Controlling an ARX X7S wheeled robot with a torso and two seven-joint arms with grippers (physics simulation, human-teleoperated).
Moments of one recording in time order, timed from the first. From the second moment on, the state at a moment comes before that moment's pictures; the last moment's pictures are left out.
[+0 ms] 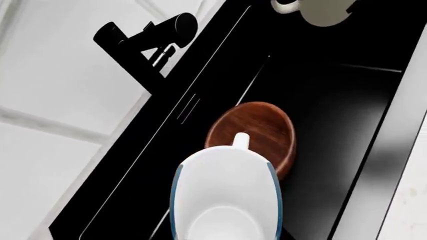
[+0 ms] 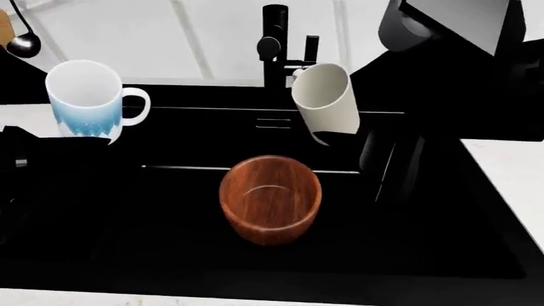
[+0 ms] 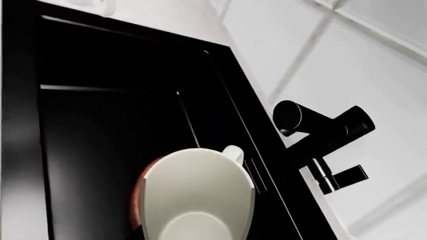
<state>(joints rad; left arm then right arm) -2.04 -1.13 0.93 0.41 -1.17 -1.39 0.69 1.95 0.85 -0.98 -0.40 1.41 1.23 -0.22</state>
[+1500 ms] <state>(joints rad) -2.04 -1.09 0.96 0.41 -1.17 -1.36 0.70 1.98 0.93 -1.03 -0.47 1.41 1.31 -0.31</state>
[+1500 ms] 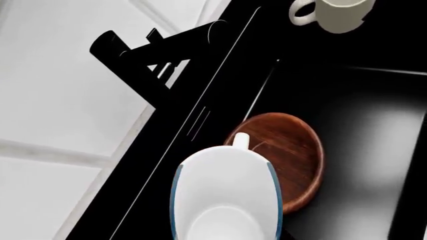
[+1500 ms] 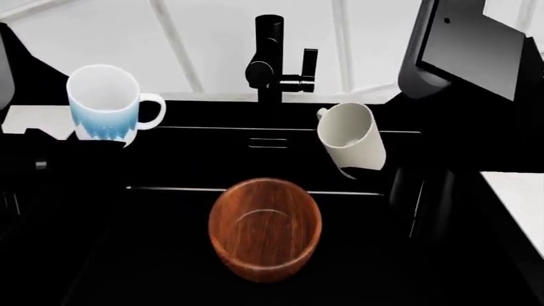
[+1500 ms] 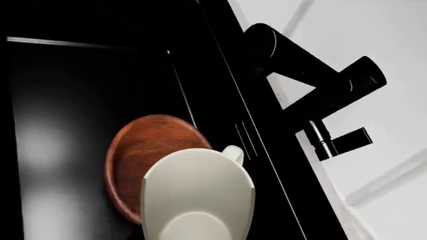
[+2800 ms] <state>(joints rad) -2.01 -1.09 0.95 0.41 -1.21 -1.33 0.67 2.00 0.59 -1.76 -0.21 0.63 1.10 -0.90</state>
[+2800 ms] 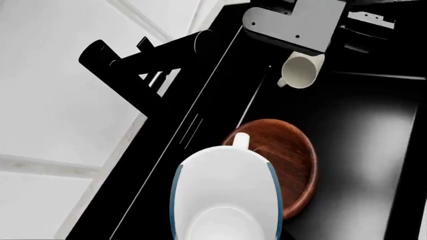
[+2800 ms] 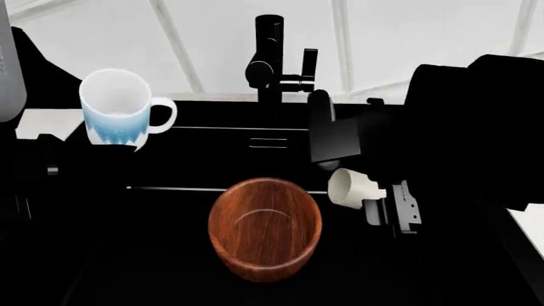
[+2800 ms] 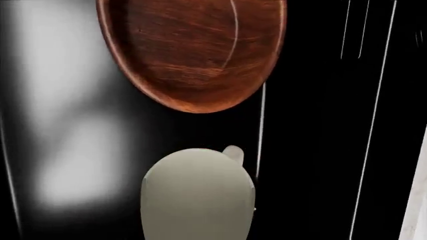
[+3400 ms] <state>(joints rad) -2.00 -1.10 0.95 0.42 -1.22 -1.32 0.66 1.89 0.52 -1.88 -0.10 0.55 1.07 -0.90</state>
